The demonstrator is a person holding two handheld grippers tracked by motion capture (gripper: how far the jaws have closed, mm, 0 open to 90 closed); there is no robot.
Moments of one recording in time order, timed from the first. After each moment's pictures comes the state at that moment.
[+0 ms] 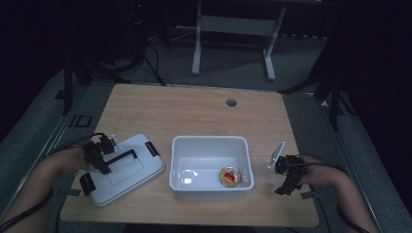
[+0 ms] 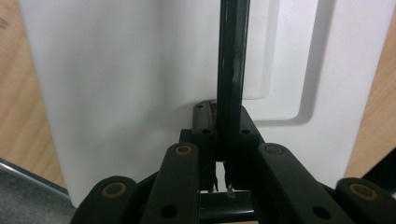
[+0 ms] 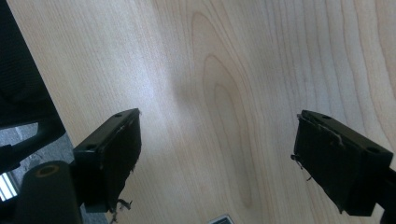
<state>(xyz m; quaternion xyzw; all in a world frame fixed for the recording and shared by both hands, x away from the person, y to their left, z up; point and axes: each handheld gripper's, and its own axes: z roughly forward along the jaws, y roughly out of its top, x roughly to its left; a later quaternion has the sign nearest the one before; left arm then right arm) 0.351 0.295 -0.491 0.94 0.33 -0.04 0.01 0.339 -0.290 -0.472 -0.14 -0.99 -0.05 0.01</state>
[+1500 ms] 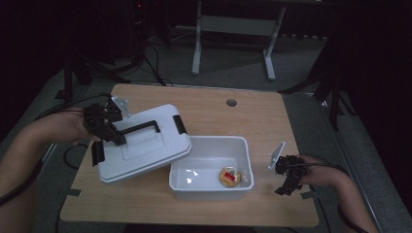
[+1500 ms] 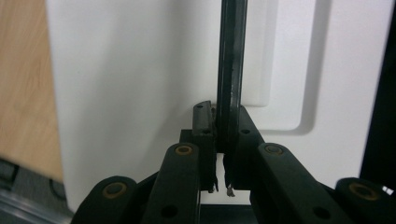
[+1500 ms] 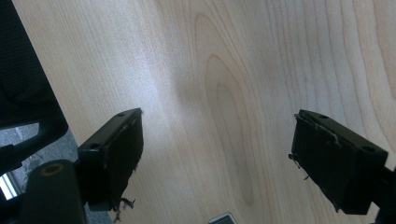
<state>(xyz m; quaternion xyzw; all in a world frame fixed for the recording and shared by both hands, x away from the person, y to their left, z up) 0.340 0.217 -0.314 0.97 0.20 0.02 0.12 0.336 -0.289 -0.469 -0.14 -0.99 -0.05 0.01</state>
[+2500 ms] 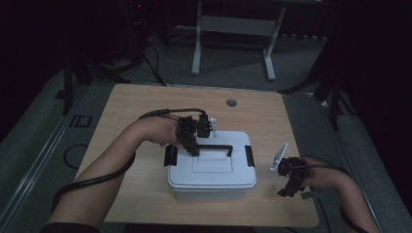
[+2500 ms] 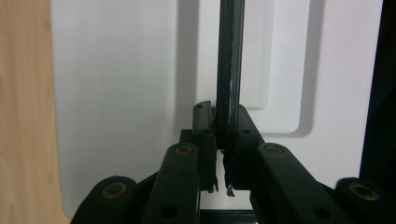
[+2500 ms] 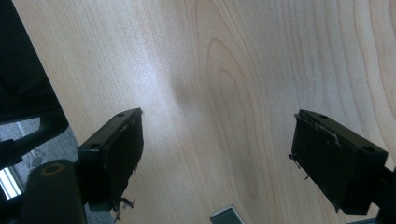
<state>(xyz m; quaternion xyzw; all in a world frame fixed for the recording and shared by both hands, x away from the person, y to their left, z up) 0.358 0.028 -0.357 1.00 0.03 -0.01 0.09 0.334 -0.298 -0.474 -0.14 -0.99 -0.04 0.02</state>
